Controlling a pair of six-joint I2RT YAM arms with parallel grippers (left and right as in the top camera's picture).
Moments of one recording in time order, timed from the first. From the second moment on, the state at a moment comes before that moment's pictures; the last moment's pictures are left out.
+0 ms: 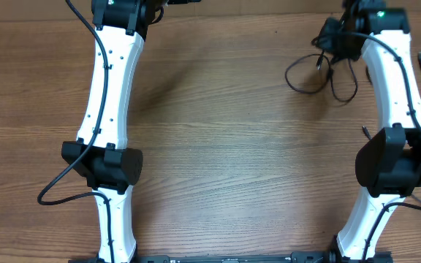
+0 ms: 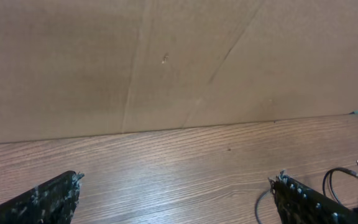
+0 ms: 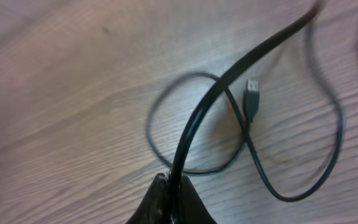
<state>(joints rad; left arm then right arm) -0.22 2.25 2.61 -0.89 0.18 -0.26 -0.02 2.12 2.02 -1.02 -0.07 0.38</state>
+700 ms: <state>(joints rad) -0.22 2.25 2.61 -0.89 0.18 -0.26 -0.02 2.14 1.65 -0.82 -0.05 0.38</state>
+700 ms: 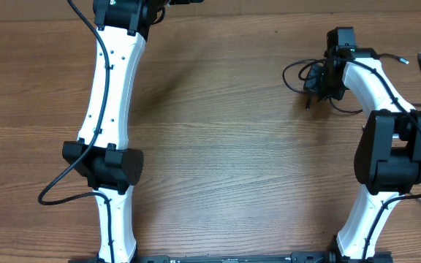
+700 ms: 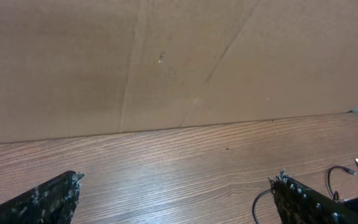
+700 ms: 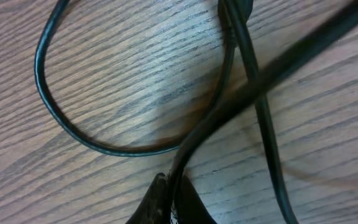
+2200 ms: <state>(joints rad) -0.22 2.25 2.61 -0.89 0.14 -0.26 -0.05 1.48 2.05 -1.53 0.19 0.25</state>
